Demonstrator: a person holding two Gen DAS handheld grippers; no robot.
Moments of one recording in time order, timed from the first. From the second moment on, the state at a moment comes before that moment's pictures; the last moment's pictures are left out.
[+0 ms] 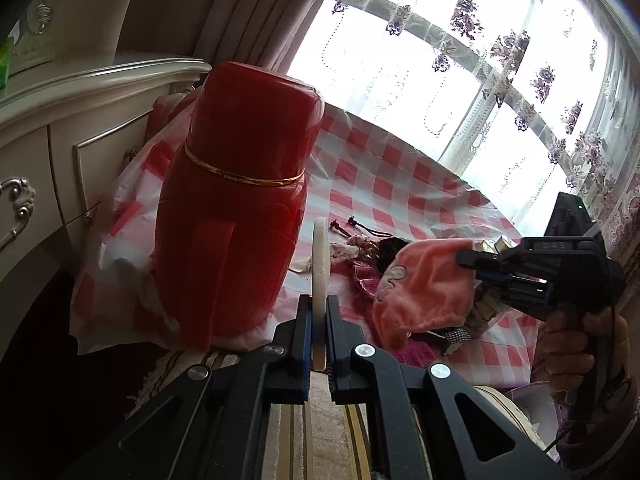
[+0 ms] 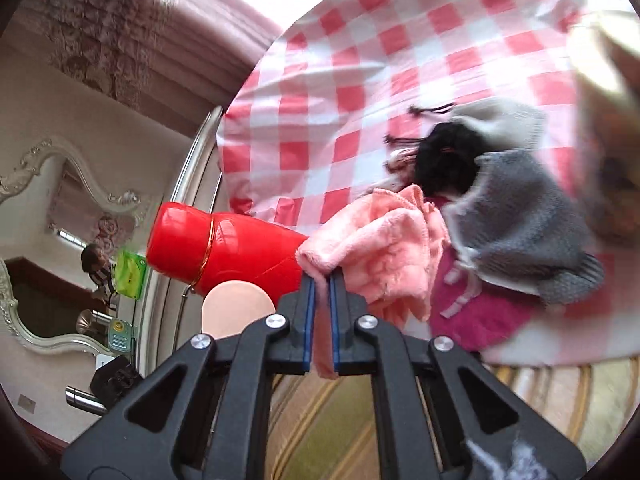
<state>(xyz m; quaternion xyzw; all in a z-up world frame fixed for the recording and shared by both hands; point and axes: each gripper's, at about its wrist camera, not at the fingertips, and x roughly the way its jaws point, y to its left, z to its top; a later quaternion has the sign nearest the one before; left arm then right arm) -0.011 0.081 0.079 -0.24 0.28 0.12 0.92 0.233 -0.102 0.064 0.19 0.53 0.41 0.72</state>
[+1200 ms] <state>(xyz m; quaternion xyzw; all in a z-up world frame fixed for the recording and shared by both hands) 0.005 0.018 0.107 -0.22 0.28 0.04 0.93 0.125 -0.190 0.025 -0.15 0.52 0.30 0.79</state>
